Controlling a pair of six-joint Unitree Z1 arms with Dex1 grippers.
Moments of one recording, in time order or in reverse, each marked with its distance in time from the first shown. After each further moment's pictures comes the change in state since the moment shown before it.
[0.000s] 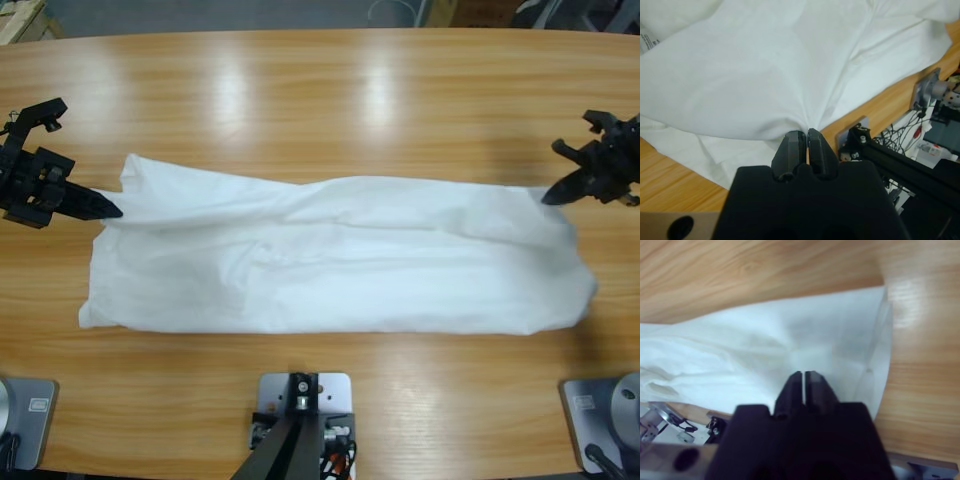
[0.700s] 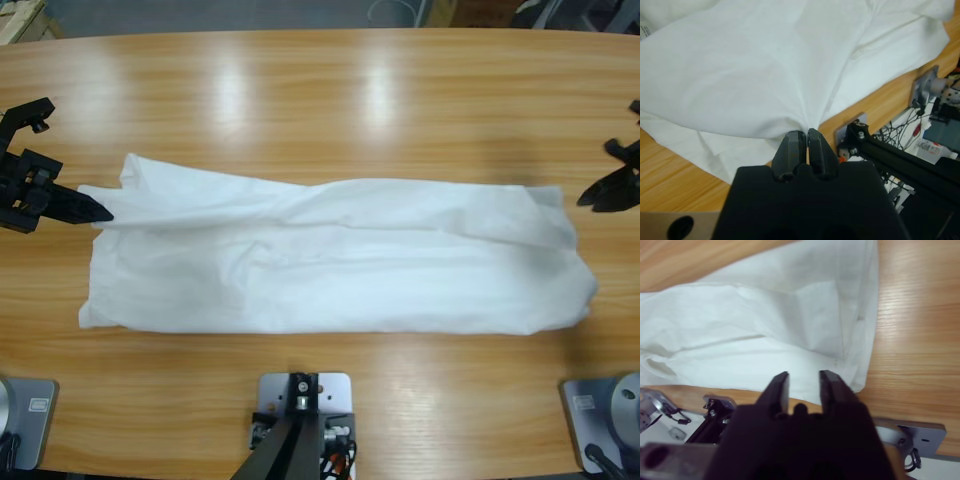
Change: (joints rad) arm 0 0.001 -0.038 0.000 0.032 0.000 0.003; arm 1 0.000 -0.194 -0.034 0.163 -0.039 -0.016
